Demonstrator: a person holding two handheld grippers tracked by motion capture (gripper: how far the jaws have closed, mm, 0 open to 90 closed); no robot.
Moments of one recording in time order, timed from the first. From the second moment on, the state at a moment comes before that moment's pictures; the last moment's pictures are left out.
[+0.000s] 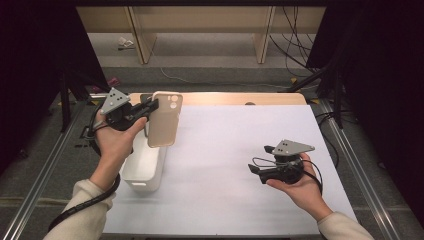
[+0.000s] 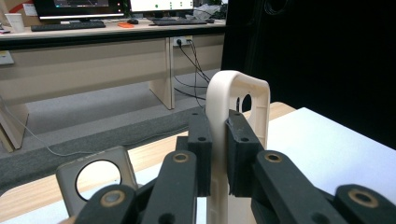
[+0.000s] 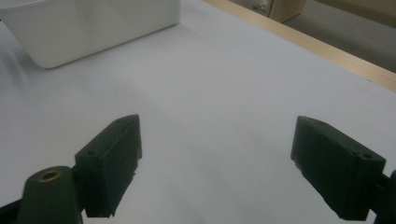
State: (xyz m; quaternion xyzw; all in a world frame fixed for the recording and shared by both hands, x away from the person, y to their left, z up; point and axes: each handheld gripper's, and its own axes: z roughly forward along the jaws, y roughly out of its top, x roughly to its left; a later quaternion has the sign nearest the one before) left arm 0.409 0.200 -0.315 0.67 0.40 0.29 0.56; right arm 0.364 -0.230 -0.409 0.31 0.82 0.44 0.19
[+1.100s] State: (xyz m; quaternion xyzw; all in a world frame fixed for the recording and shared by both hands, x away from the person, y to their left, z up) left arm 0.417 0.215 -0.314 0.66 0.41 0.30 0.55; right arm 0.365 -0.232 -0.409 0.32 0.82 0.44 0.19
